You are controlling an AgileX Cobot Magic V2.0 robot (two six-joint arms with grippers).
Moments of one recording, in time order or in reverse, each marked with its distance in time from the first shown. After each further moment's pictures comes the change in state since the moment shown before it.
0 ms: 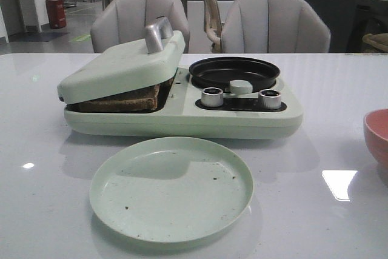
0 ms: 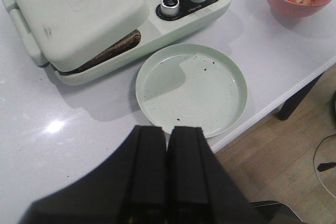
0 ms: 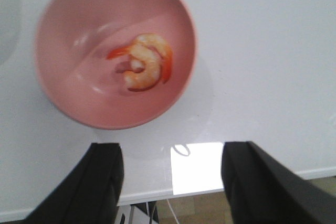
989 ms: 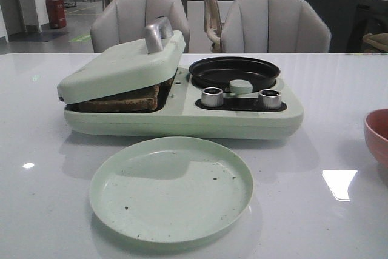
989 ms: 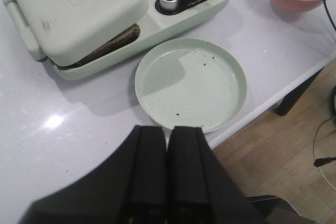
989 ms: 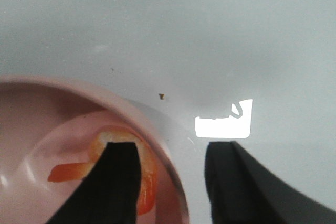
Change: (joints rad) left arm 0.000 0.000 0.000 -0.002 0.016 0.000; right arm -0.155 0.641 -0.349 0.207 -0.007 -0.308
